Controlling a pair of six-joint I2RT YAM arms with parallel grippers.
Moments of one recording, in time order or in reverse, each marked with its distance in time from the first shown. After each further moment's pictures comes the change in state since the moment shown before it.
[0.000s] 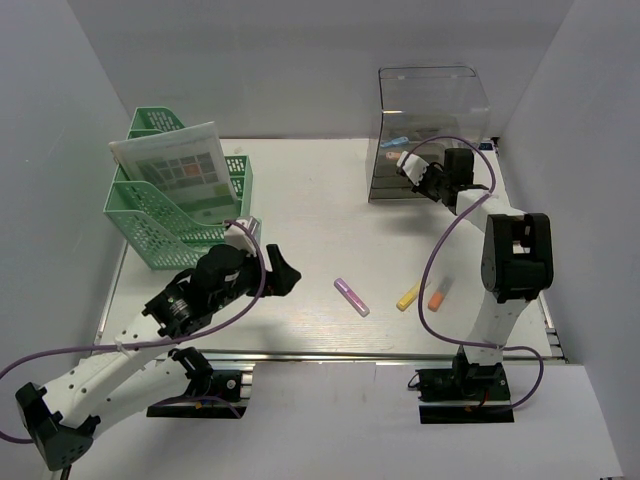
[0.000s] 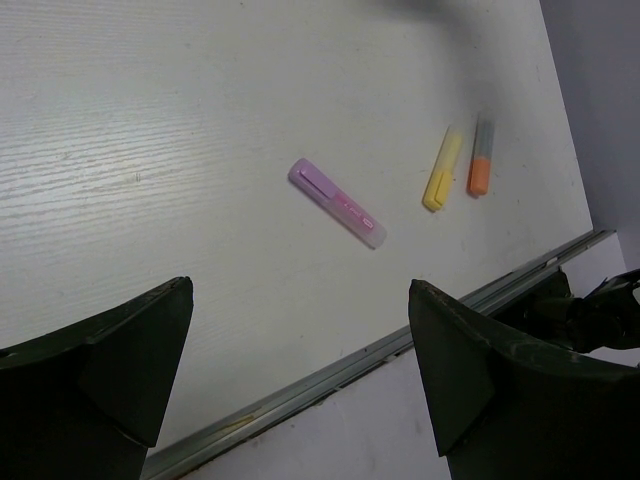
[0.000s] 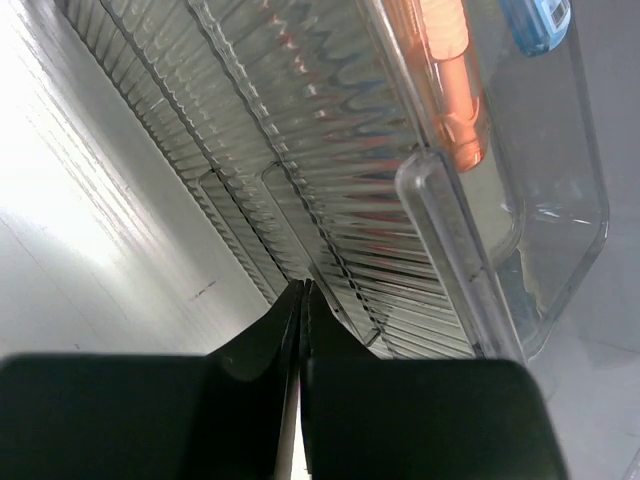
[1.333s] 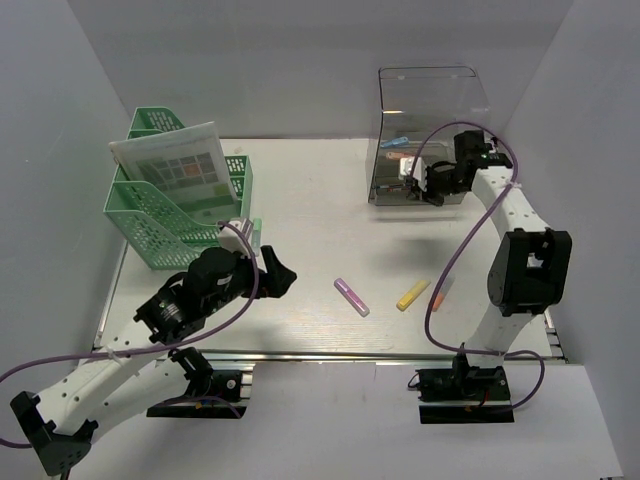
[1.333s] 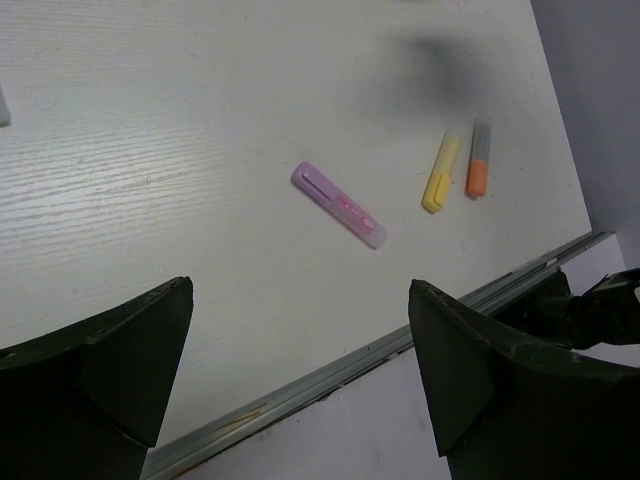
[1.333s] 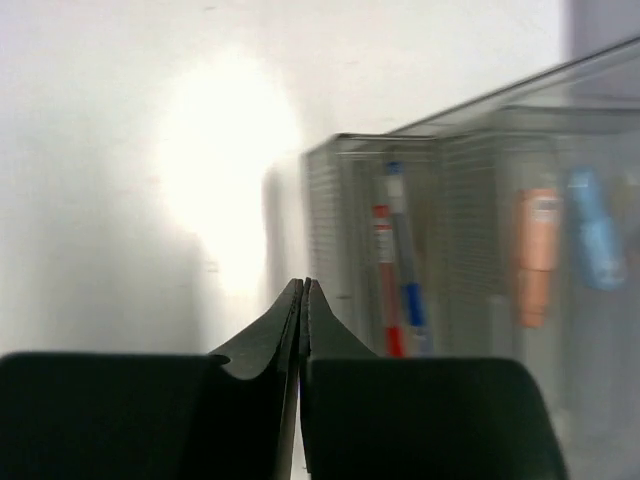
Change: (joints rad) left arm 0.000 -0.054 0.014 -0.045 -0.018 0.018; right arm -0.009 -0.113 0.302 -0.842 -0.456 -0.394
